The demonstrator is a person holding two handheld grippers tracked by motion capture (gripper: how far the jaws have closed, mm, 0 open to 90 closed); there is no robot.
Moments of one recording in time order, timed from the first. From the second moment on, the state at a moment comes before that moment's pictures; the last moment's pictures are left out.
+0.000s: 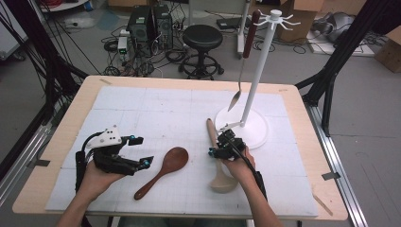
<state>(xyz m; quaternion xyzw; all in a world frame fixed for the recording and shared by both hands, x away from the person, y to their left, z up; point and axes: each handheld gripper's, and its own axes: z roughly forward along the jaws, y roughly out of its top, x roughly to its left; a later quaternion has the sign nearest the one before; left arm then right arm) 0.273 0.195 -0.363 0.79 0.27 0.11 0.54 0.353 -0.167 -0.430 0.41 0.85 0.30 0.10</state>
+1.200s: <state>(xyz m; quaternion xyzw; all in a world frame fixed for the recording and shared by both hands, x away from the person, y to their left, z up) 0.273 0.194 -0.364 0.79 0.27 0.11 0.54 0.350 -0.151 -0.429 0.39 0.87 0.29 0.09</state>
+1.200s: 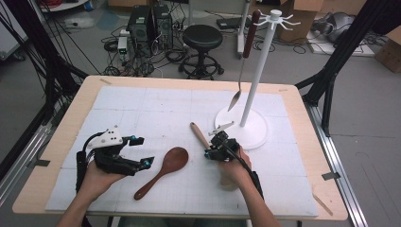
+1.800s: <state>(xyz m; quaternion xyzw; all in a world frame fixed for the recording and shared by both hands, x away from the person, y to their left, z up) 0.274 0.194 -0.365 0.79 0.27 0.11 0.54 0.334 -0.142 -0.418 0.31 0.89 0.33 0.07</state>
